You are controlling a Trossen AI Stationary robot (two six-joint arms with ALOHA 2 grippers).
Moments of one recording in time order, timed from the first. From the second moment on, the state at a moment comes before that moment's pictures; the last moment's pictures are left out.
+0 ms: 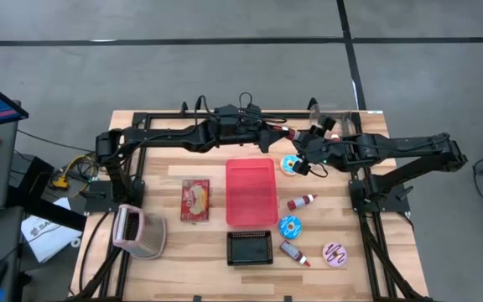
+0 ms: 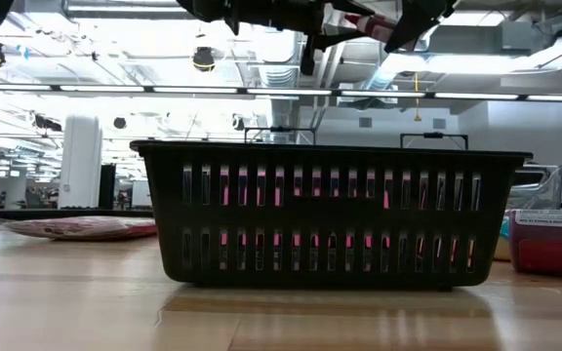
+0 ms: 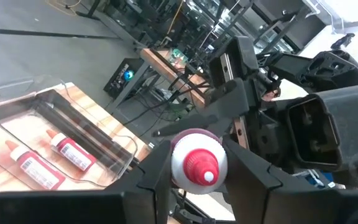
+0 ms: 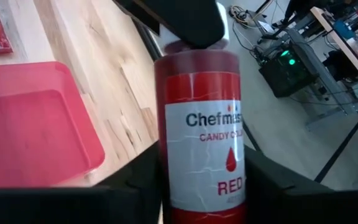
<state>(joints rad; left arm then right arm) 0.20 1.81 1.44 0.35 0.08 -0.67 0.07 1.19 1.21 -0.83 0.80 0.02</state>
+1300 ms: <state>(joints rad) 0.23 1.21 1.12 -0.11 -0.03 -0.32 -0.54 1.11 0.84 -1.04 0.35 0.78</state>
